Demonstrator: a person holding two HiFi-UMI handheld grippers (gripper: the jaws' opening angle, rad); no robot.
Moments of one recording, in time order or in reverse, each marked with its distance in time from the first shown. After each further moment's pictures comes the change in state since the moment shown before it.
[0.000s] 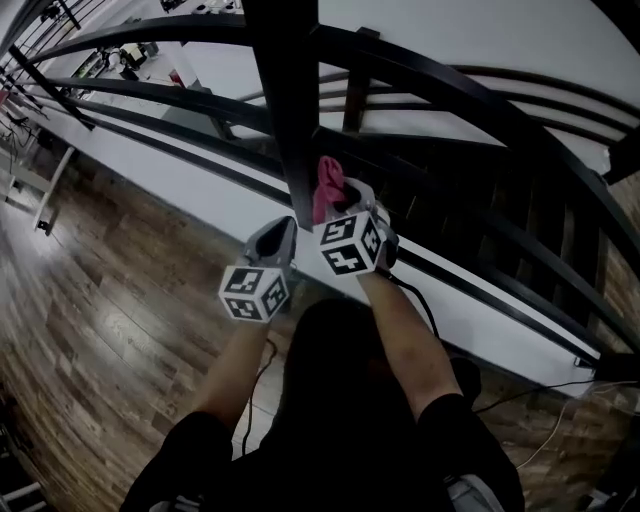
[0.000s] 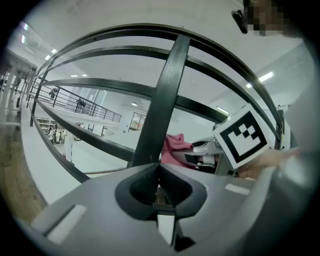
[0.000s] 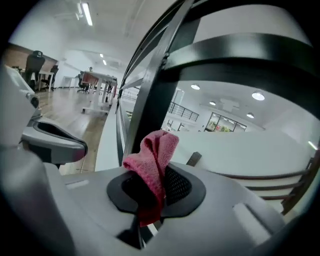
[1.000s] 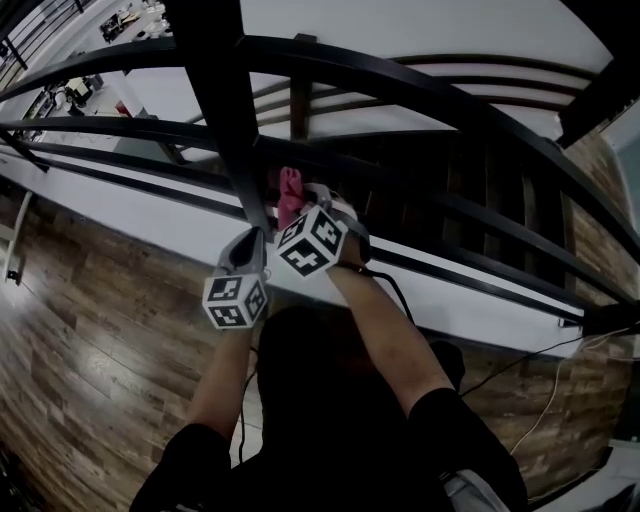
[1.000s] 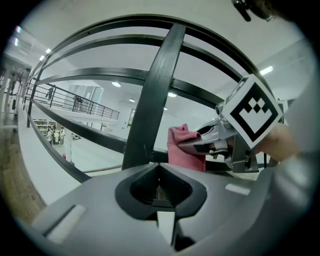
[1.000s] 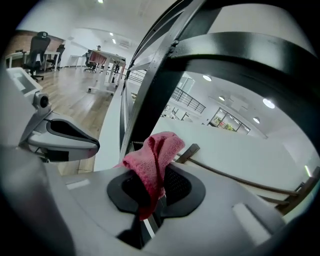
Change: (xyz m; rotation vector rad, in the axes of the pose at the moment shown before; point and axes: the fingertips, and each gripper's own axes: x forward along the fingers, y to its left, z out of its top) left arm 0.021 -0.005 -0.025 0.038 0.064 -0.006; right arm -0.008 -0.005 -0.019 -0.149 0.192 0.015
